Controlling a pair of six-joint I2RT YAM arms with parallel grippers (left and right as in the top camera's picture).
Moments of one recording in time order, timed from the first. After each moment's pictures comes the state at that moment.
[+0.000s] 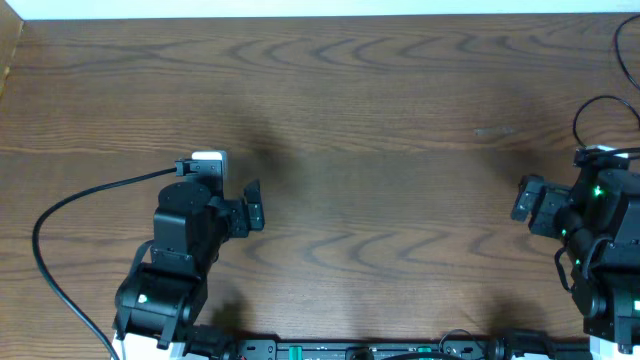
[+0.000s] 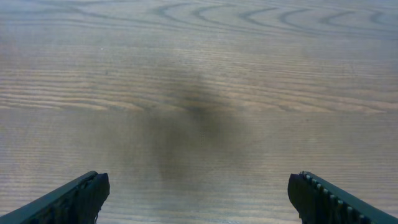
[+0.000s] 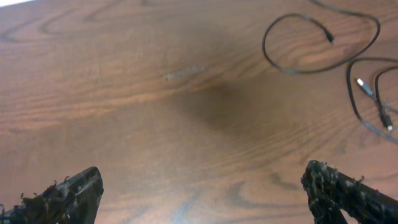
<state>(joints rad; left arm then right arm) -0.22 0.75 0.76 -0.65 -0.08 -0.17 -0.06 0.80 1.00 -0.92 0.11 0.15</state>
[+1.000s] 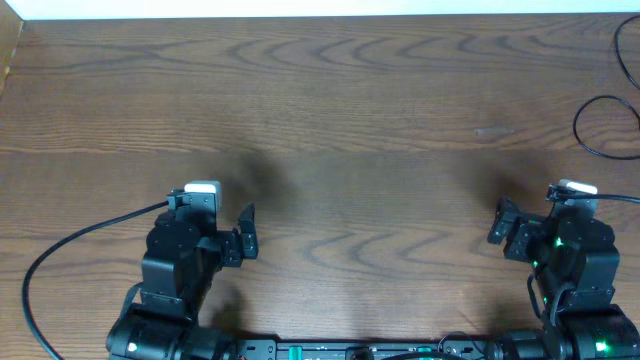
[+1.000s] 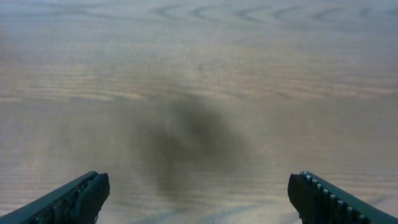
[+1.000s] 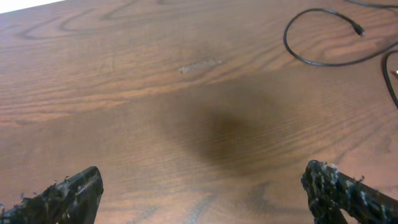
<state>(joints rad) -0.22 0.53 0.68 -0.74 -0.08 -0.15 0.08 0.55 0.67 -0.76 0.18 0.23</state>
